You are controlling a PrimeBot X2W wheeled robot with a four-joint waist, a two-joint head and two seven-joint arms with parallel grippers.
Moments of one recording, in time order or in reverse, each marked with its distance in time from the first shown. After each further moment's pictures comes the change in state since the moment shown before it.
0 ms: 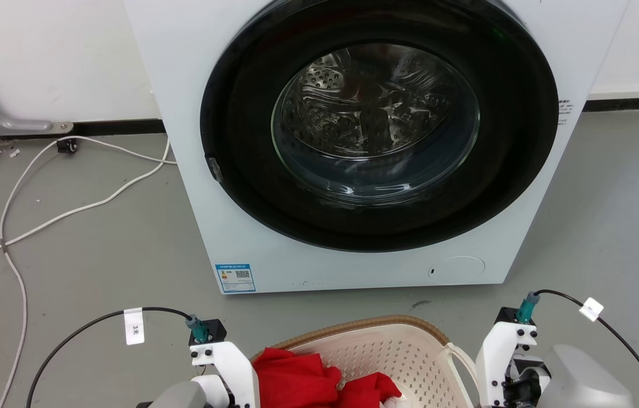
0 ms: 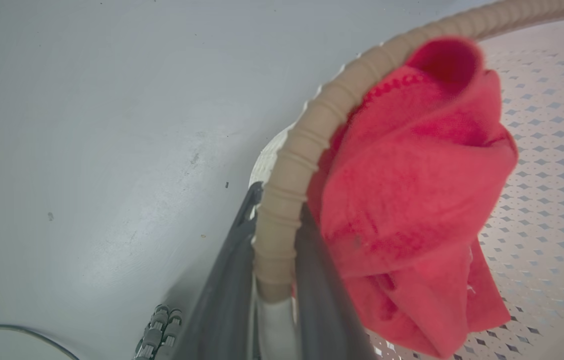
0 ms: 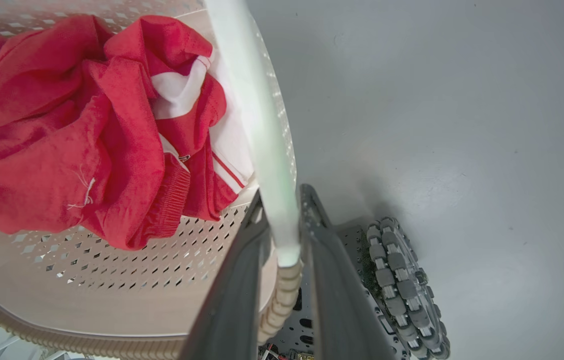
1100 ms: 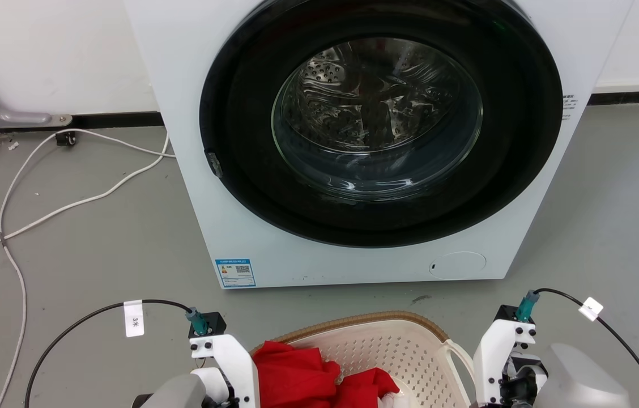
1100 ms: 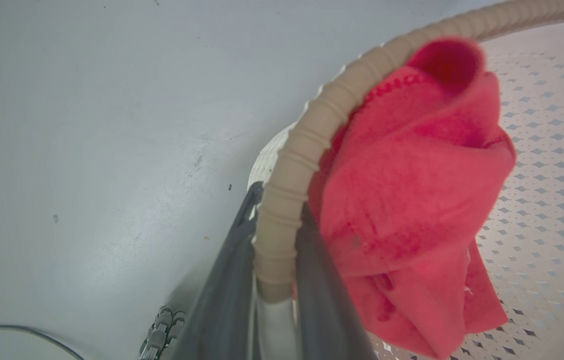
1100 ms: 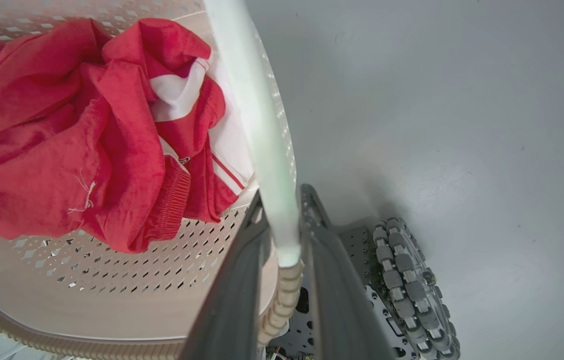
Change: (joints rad) left arm -0.021 0.004 -0.026 0.002 -0.019 0.002 0.002; right arm -0.004 0.012 -0.022 0.000 -0.006 0.000 -0.009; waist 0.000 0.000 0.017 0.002
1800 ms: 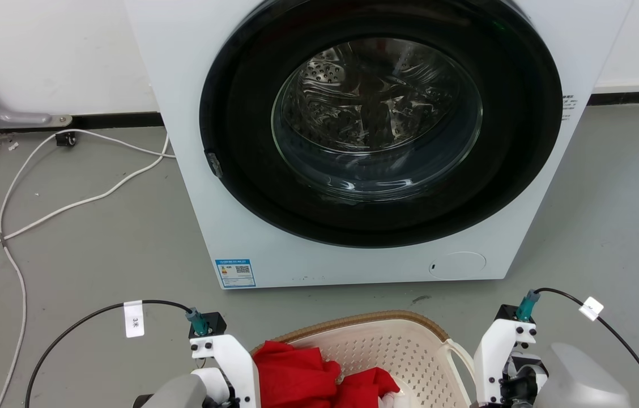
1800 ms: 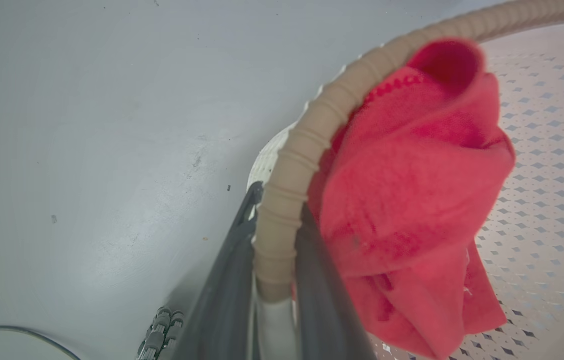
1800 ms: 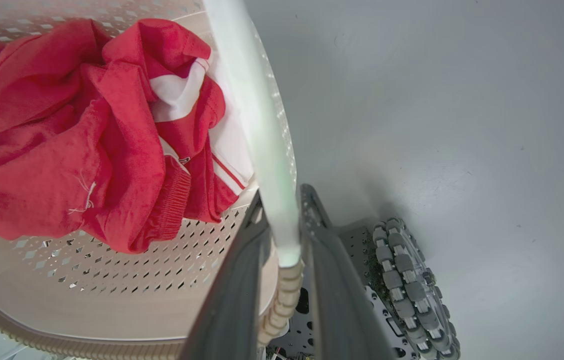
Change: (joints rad) left arm 0.000 0.000 -0.014 0.000 -0.019 0.004 -0.007; right arm 0.000 0.001 -0.012 0.000 -0.011 0.000 0.000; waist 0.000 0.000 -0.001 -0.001
